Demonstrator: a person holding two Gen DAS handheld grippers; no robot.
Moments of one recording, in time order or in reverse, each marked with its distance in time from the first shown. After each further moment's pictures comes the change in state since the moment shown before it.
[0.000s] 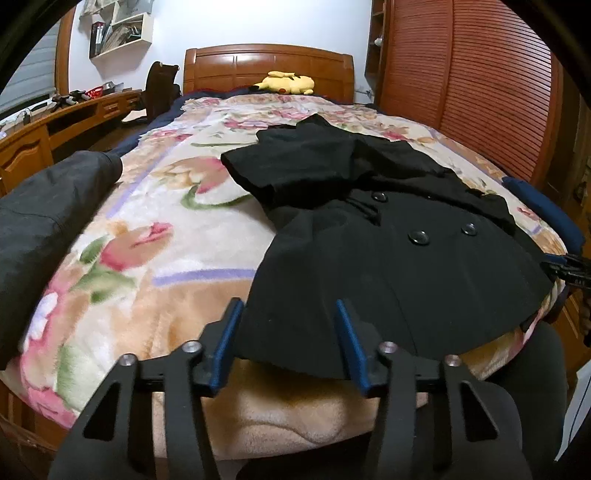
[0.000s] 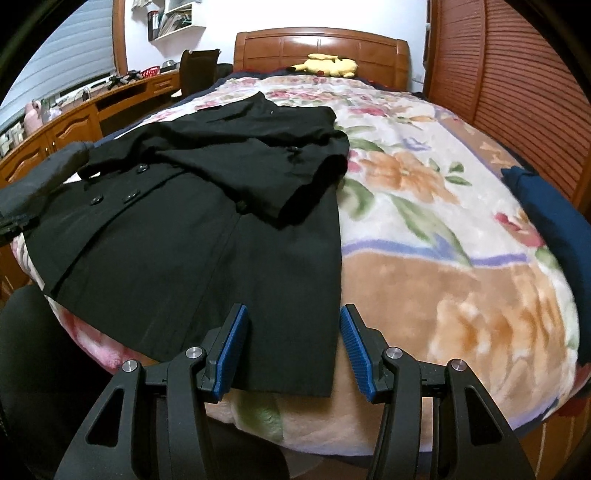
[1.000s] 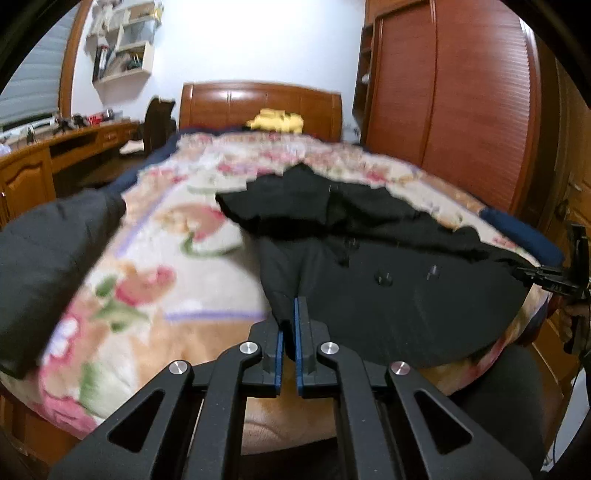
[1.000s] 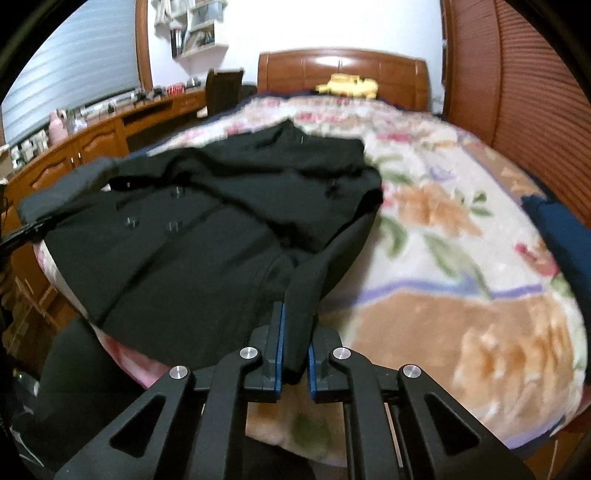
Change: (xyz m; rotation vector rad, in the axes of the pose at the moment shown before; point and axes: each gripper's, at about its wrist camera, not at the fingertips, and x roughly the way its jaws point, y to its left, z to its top) left arm -0.066 -0.009 0.017 -0.003 -0.174 -0.049; right arm -0.022 0.015 0.016 -0.024 -0.111 0.082
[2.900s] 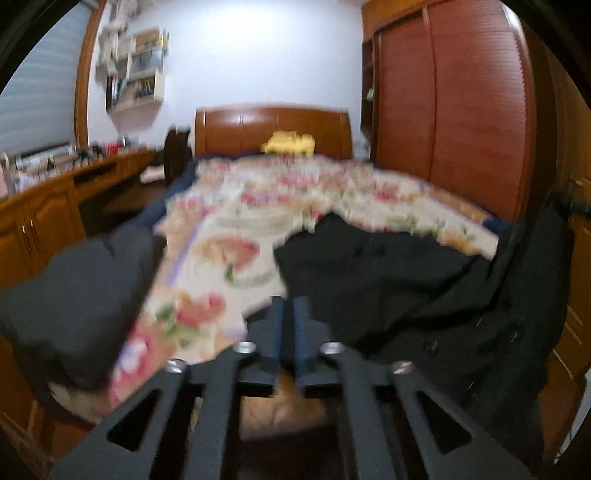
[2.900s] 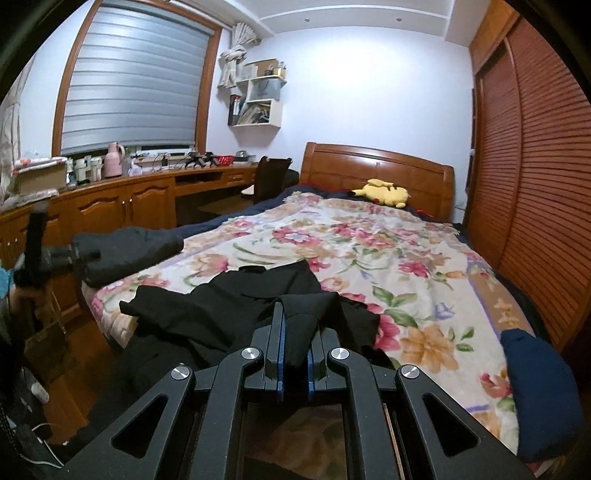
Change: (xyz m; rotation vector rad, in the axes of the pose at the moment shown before) left arm -0.041 0.028 0.002 0.043 -0.010 0.083; right arm -0.070 0.031 0.037 -0.196 -0.328 0.064
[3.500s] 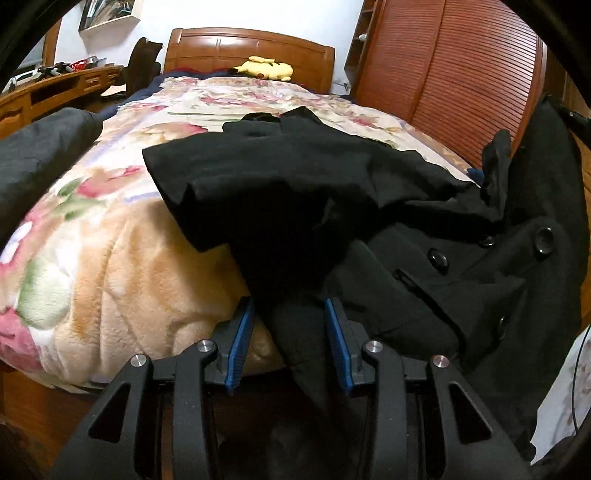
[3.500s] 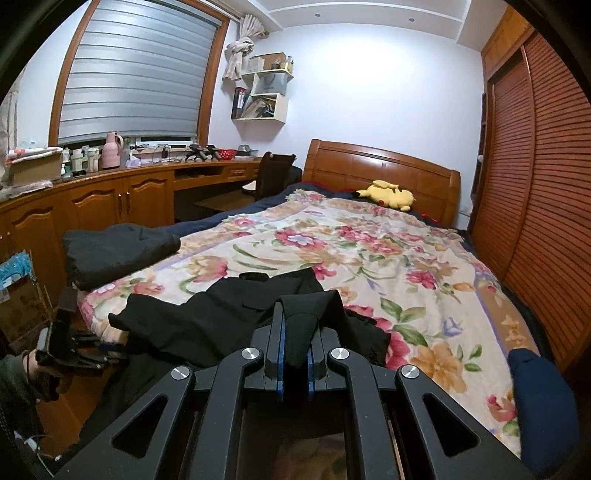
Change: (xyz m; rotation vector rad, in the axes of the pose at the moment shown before) left arm 0.076 -0.037 -0.075 -0.091 0.227 -0.184; right arm 0.036 0.005 0.022 -0.027 0.012 -0.016
